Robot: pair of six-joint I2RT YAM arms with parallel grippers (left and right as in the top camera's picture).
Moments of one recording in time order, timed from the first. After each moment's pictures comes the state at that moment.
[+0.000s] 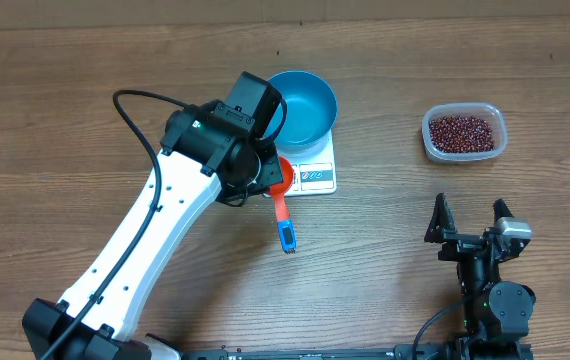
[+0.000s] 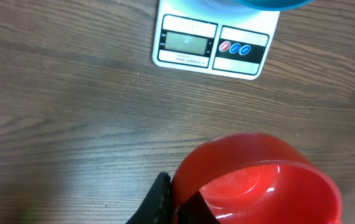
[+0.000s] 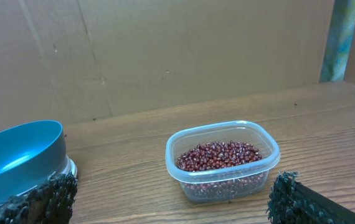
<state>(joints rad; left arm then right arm) -0.50 1.60 1.58 -1.30 0.05 -0.76 0.00 0.01 0.02 -0.03 0.05 0.15</state>
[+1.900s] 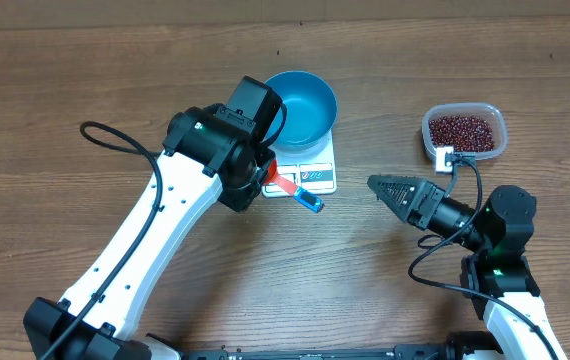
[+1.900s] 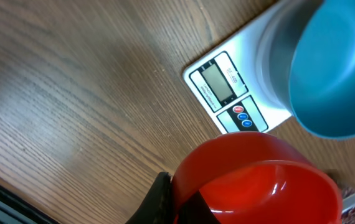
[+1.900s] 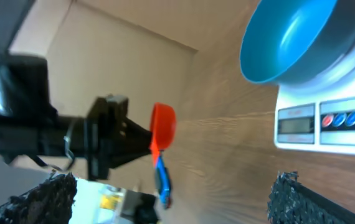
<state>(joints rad) -0.50 1.60 1.56 -1.32 -0.03 -1.55 0.00 0.97 0.38 0.41 -1.01 1.04</state>
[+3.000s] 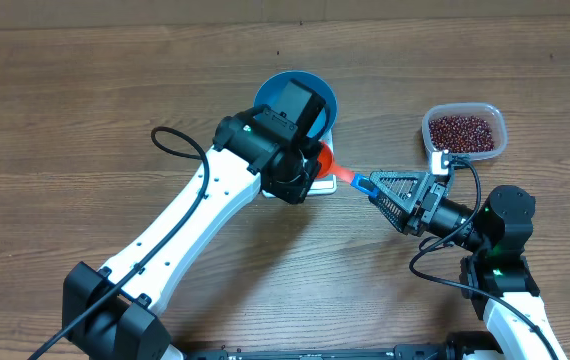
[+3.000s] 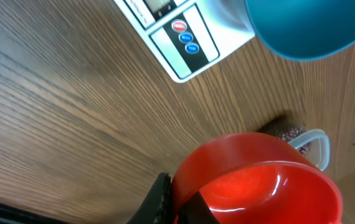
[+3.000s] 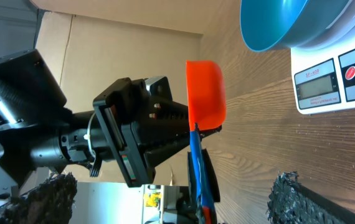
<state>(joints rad) -0.62 1.70 1.55 -1.03 0.17 -1.71 0.00 0.97 0.38 0.40 -1.04 1.25</state>
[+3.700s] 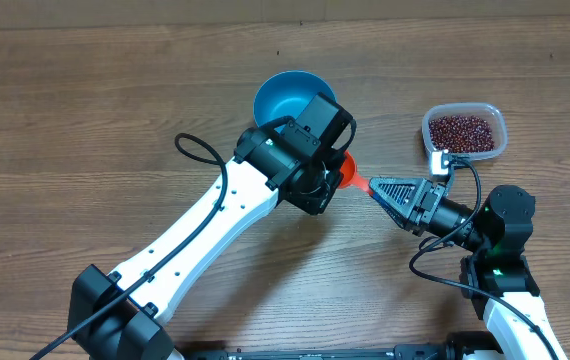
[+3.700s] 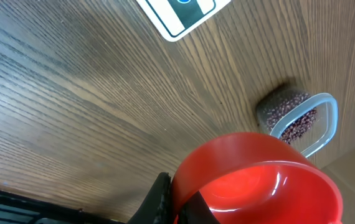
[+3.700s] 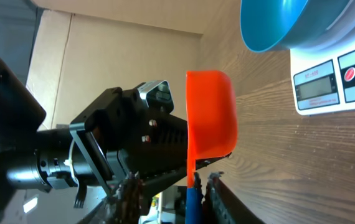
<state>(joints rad) -0.71 1.70 1.55 -0.99 0.17 -1.76 0.00 0.97 0.38 0.38 -1.04 1.23</state>
